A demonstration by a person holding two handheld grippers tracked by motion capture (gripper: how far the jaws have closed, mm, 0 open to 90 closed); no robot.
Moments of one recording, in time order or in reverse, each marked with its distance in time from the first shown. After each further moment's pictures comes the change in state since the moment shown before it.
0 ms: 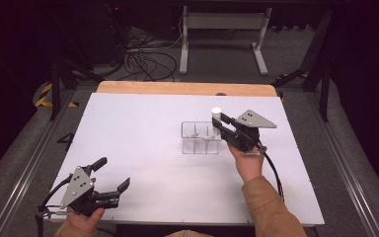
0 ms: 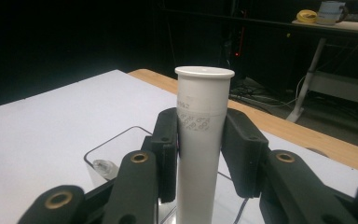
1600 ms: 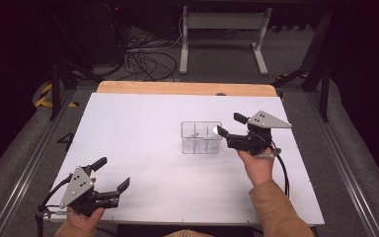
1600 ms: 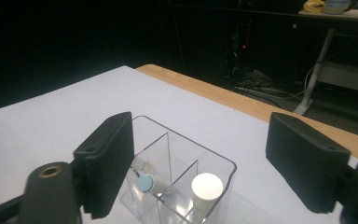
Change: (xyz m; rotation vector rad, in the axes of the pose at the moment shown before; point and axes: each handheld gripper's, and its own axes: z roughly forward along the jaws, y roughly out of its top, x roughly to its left) left arm 0.000 -0.001 0.000 0.007 -0.002 -0.002; right arm -0.011 0.007 -0.033 0.029 0.045 0.024
